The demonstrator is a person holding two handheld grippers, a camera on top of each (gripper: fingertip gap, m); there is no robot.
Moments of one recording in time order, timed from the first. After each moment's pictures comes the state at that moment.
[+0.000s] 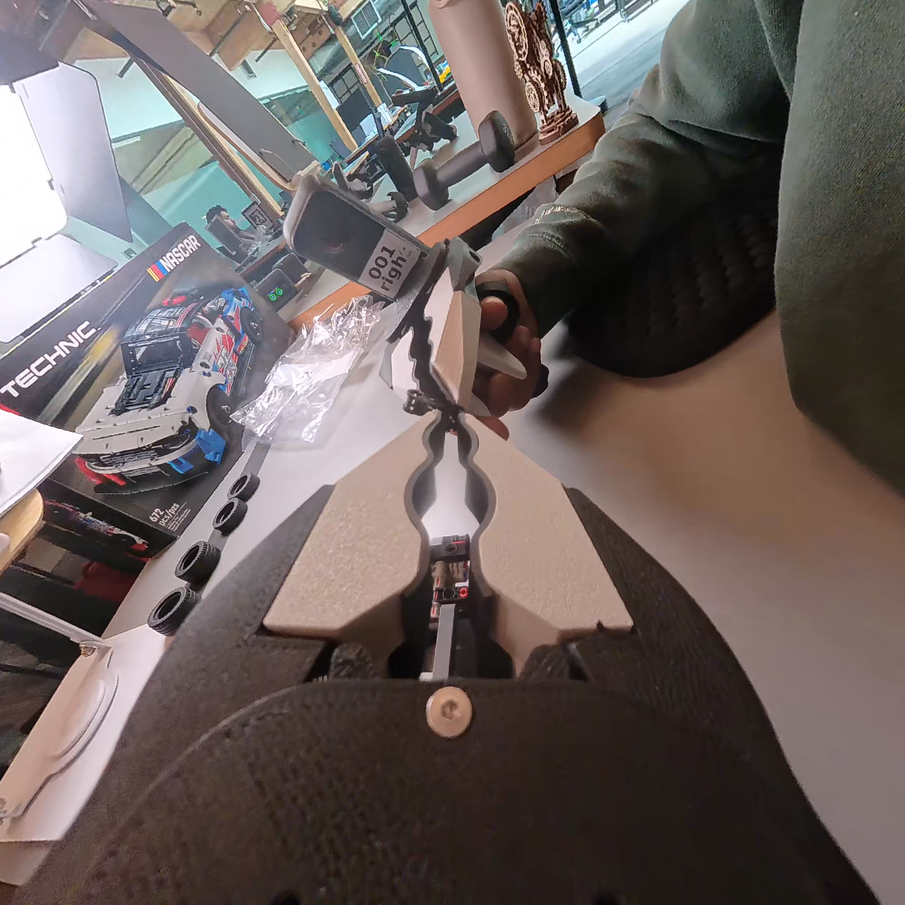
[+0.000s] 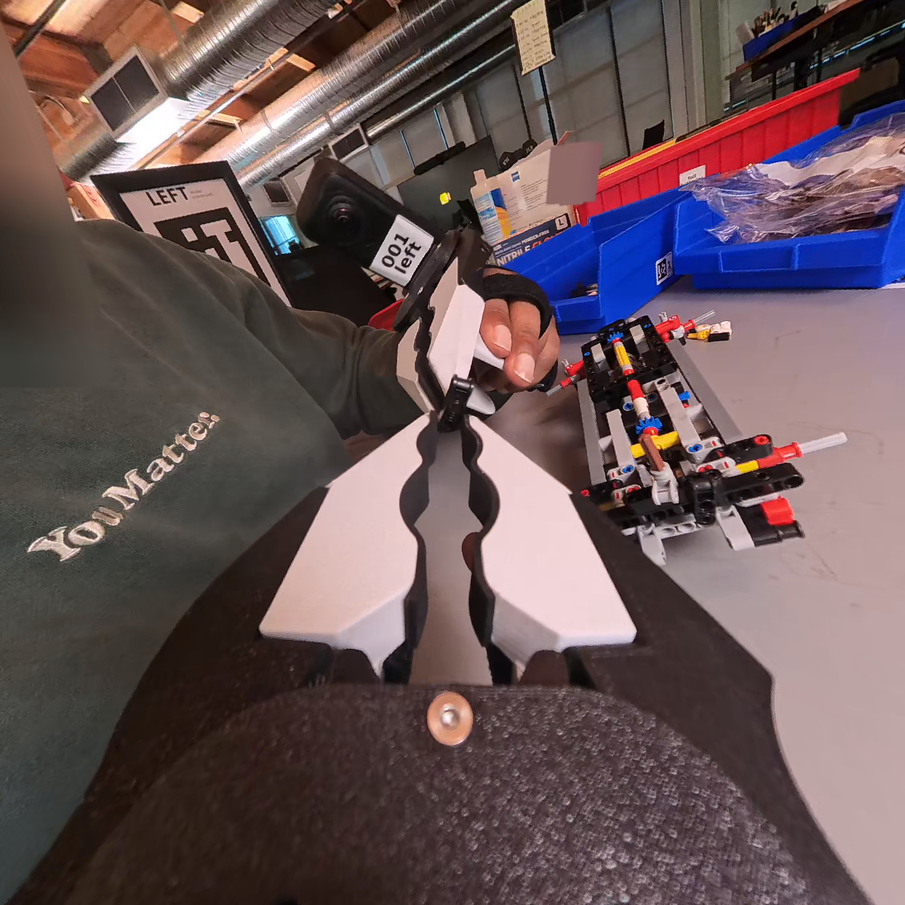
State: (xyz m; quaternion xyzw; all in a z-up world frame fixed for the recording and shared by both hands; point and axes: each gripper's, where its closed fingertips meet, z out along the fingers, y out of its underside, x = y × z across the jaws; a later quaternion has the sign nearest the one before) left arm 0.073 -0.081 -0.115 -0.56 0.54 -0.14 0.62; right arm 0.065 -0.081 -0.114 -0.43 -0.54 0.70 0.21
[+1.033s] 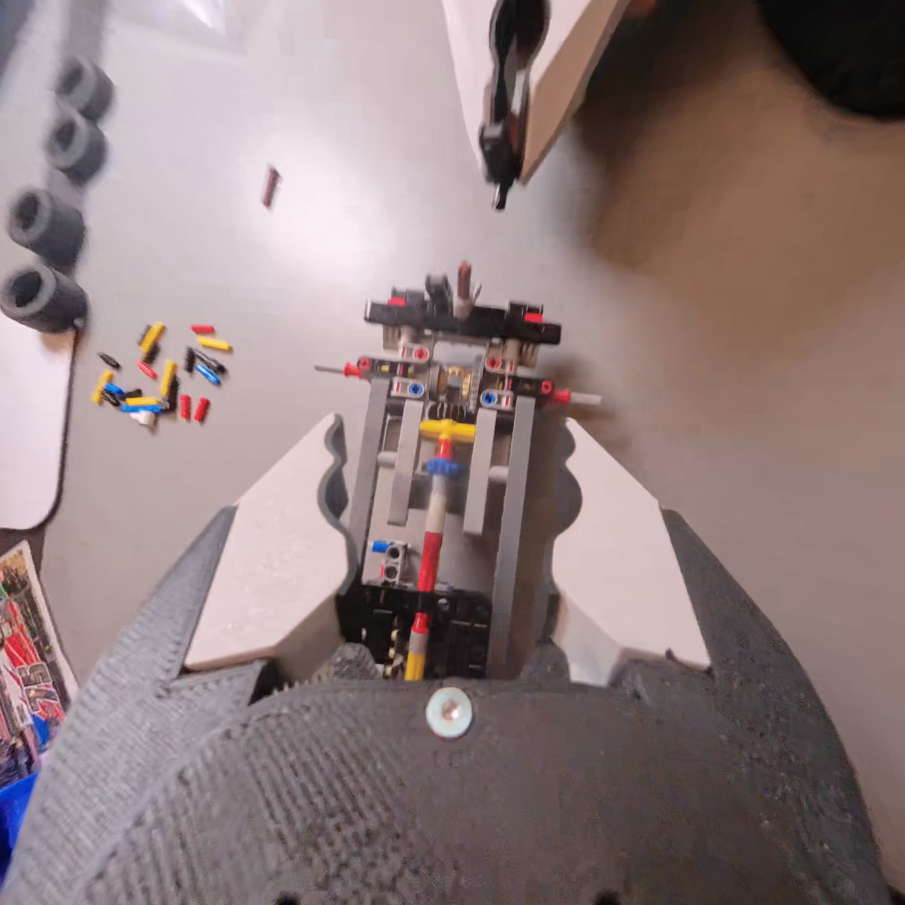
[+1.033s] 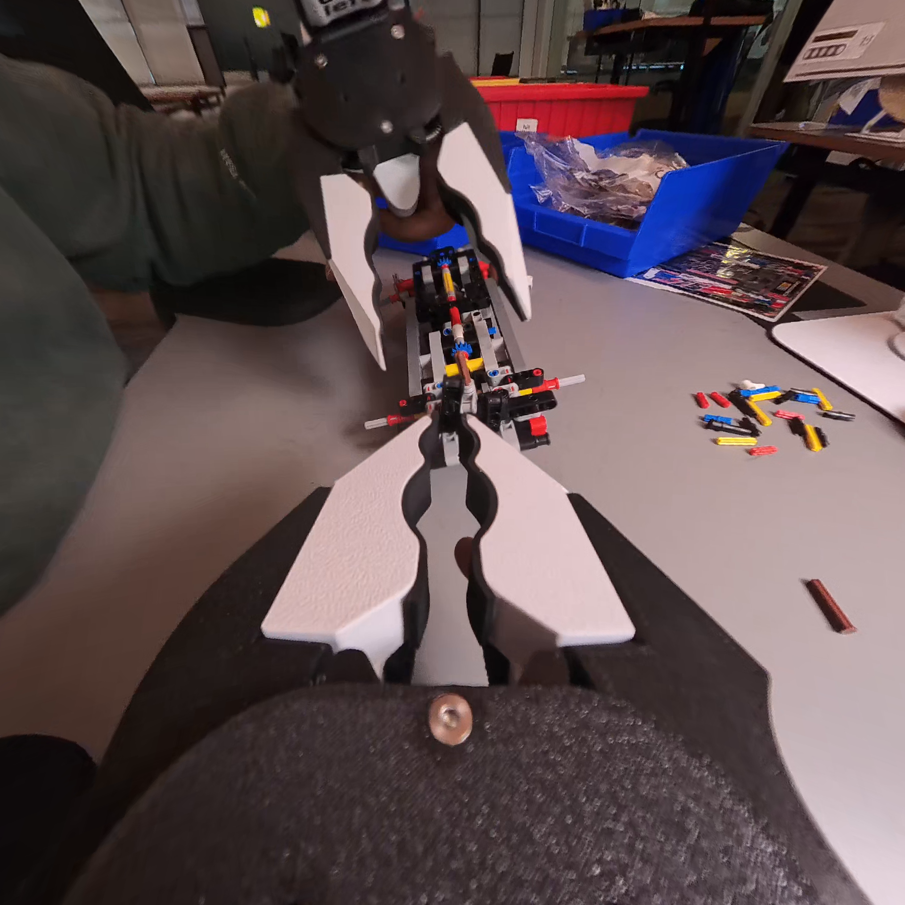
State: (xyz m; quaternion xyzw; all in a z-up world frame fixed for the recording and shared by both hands) left arm -0.007 -0.032 -0.178 -0.80 0.50 -0.07 0.34; right arm 0.064 -0.013 -0.156 -0.46 -0.62 0.51 0.37
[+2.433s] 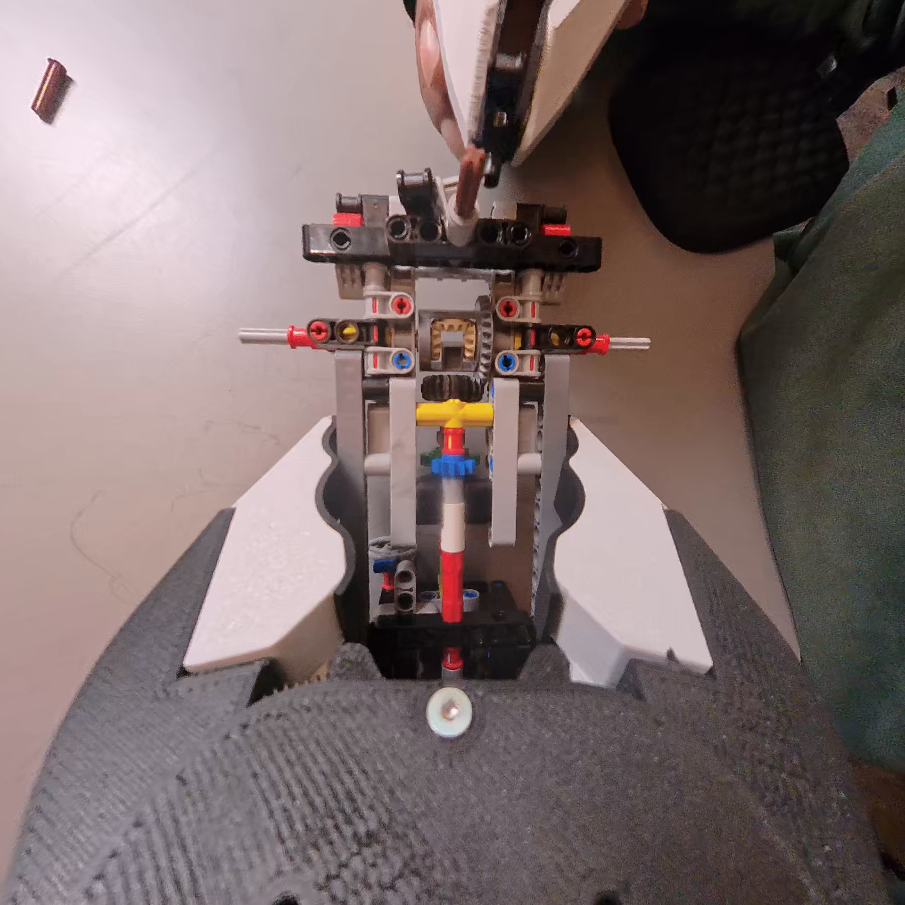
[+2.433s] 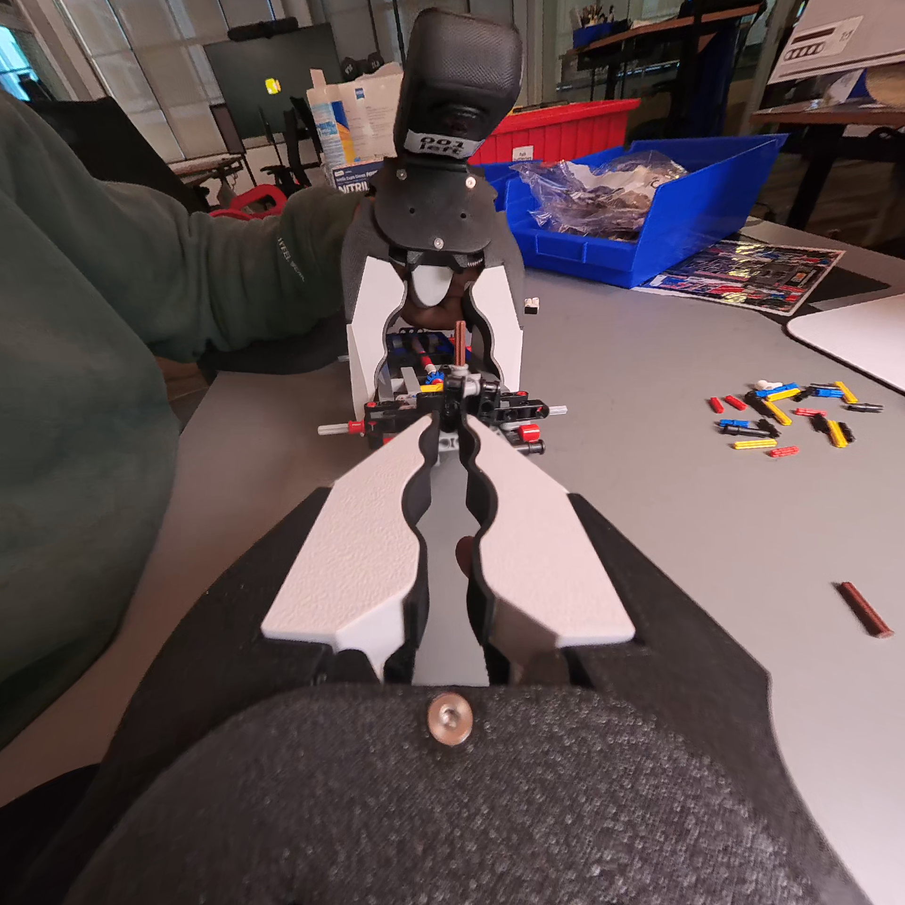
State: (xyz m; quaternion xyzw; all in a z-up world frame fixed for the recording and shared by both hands) left arm 0.024 -0.045 -0.200 -0.82 0.44 -0.28 0.23; right arm 0.064 -0.015 -0.136 -0.49 -0.59 0.55 0.34
